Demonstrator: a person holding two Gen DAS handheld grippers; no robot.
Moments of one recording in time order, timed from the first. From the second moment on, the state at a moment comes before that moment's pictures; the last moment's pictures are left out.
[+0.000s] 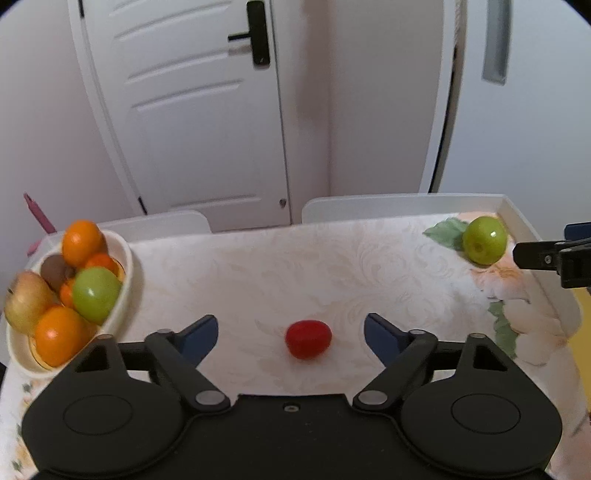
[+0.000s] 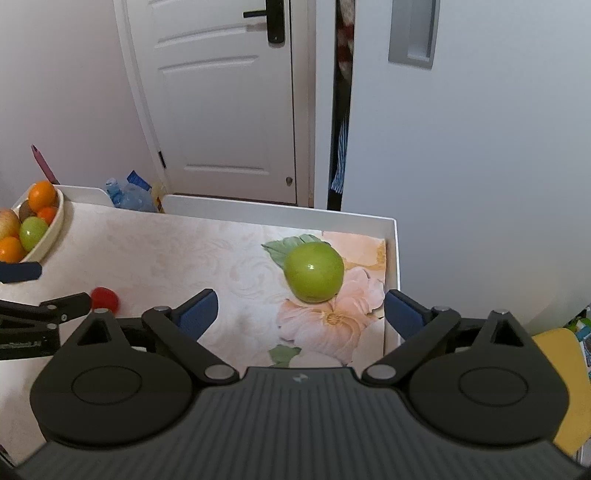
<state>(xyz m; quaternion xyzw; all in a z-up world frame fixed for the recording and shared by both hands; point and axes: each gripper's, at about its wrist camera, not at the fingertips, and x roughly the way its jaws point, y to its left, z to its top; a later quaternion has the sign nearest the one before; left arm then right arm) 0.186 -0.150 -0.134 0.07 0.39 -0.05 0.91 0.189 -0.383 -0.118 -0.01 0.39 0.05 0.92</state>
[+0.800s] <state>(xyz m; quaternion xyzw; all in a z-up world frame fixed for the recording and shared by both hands) 0.207 -0.165 -0.173 0.05 0.43 -0.02 0.90 0.239 -0.389 -0.164 -0.02 0.41 0.08 0.91</state>
